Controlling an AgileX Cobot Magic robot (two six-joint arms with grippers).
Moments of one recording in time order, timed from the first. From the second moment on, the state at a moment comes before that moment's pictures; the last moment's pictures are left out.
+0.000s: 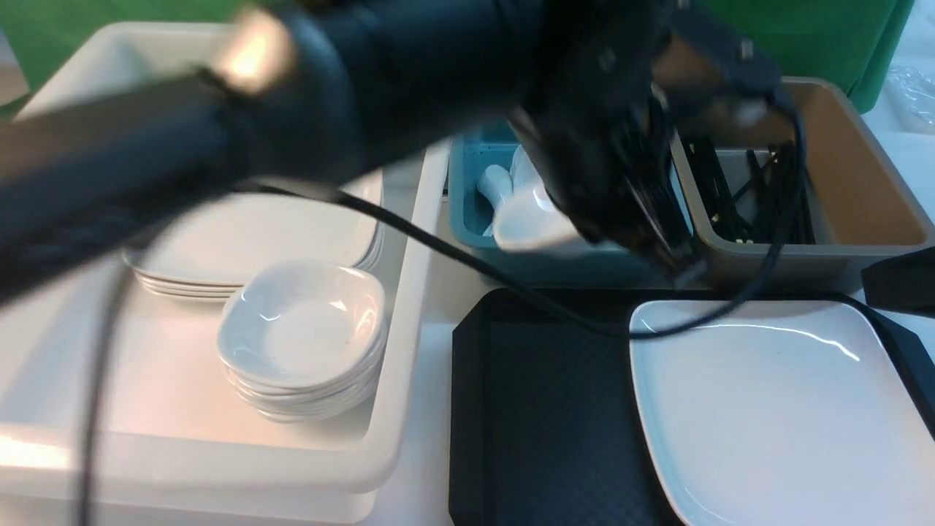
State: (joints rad) right arm 0.02 1.00 -0.99 0.60 0.89 -0.52; left arm -0.89 1.77 -1.82 0.24 1.04 0.09
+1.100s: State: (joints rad) right arm 0.59 1.50 -1.63 0.44 0.89 -0.27; left arm -0.50 1.44 -1.00 0.14 0.62 0.02
